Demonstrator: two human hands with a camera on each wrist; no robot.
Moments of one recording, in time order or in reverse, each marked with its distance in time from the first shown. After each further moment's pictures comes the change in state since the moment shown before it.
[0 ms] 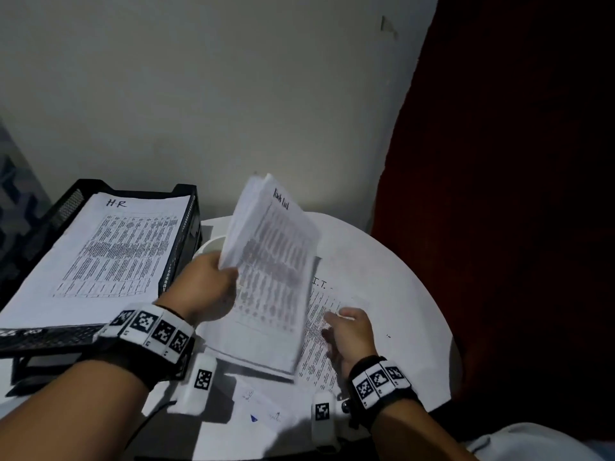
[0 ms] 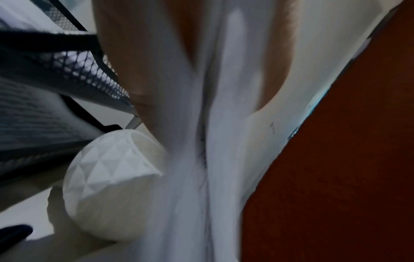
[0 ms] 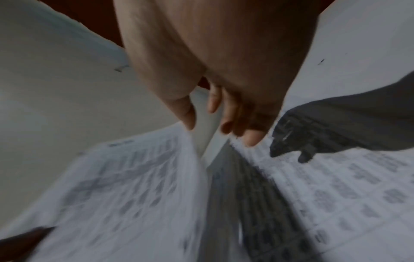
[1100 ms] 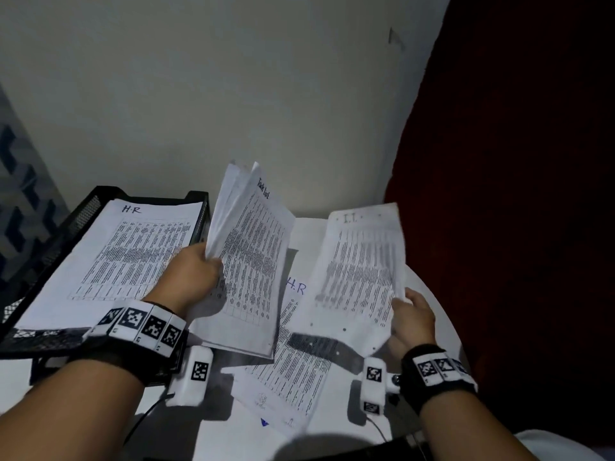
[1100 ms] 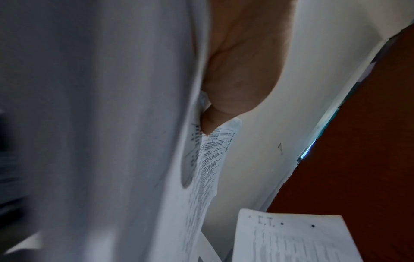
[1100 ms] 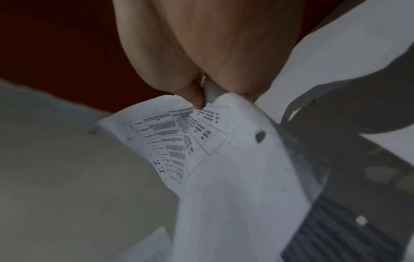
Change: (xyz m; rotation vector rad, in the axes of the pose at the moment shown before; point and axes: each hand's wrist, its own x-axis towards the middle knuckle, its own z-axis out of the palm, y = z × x) left_hand -0.006 0.014 -0.035 0.156 0.189 0.025; right_hand 0.024 -0.054 -0.063 0.253 0.170 -0.179
